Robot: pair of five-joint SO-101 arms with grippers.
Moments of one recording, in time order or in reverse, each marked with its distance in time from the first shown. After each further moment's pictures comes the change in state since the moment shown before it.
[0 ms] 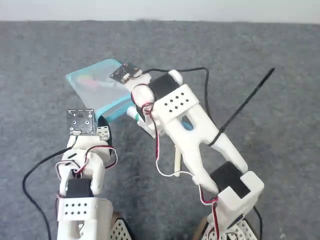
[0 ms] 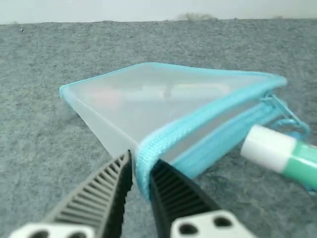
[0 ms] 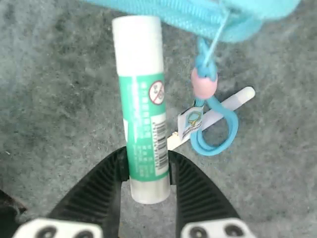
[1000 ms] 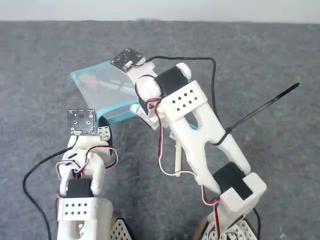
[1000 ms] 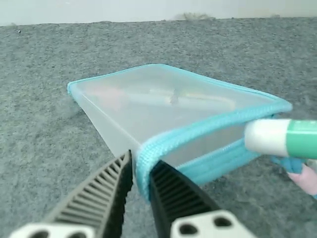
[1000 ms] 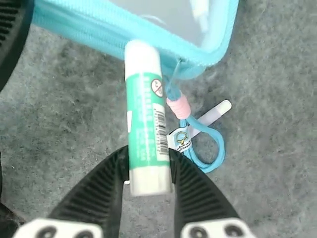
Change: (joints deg) left arm 0.0 0.0 0.0 0.0 -0.4; right arm 1.3 -1.1 -6.0 0.6 -0.1
